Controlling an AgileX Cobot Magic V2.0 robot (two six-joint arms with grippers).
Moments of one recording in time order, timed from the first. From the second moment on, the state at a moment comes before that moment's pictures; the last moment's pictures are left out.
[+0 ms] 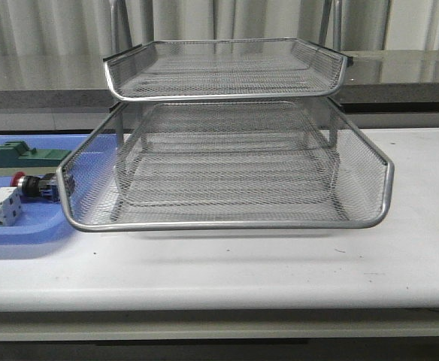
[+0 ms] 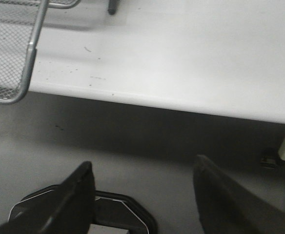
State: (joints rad) left arm -0.04 0.00 0.00 0.00 -0.04 0.01; right arm 0.10 0.75 -0.64 0.11 0.86 -0.03
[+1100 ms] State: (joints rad) left arm -0.04 0.00 0.00 0.00 -0.04 0.01; right arm 0.10 0.43 -0.64 0.00 0.94 0.04
